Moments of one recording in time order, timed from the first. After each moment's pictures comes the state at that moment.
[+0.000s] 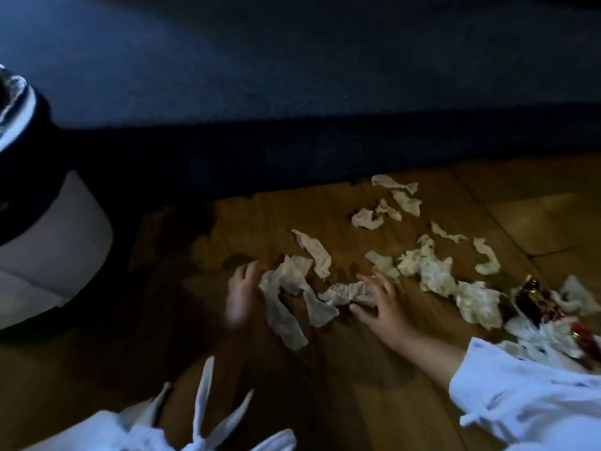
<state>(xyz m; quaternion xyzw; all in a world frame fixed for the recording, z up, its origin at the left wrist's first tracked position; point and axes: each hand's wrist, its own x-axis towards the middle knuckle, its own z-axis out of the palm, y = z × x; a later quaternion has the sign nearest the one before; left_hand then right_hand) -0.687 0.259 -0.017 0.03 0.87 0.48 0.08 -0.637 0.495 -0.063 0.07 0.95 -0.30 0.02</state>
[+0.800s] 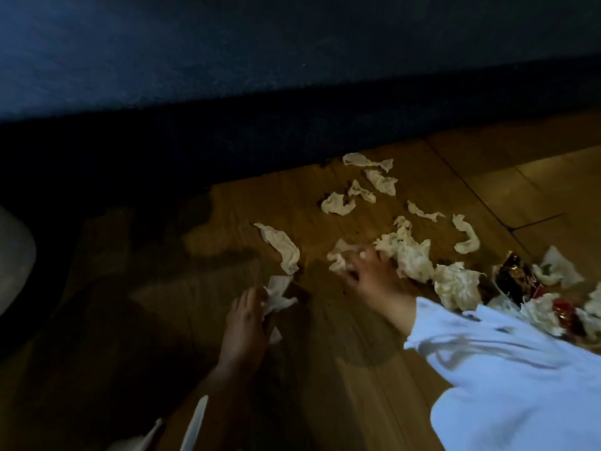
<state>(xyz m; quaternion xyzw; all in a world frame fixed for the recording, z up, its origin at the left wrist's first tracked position) -0.669 0.295 -0.068 0.09 0.92 0.35 0.14 -0.681 0.541 -0.068 0.09 0.99 -0.13 0.05</state>
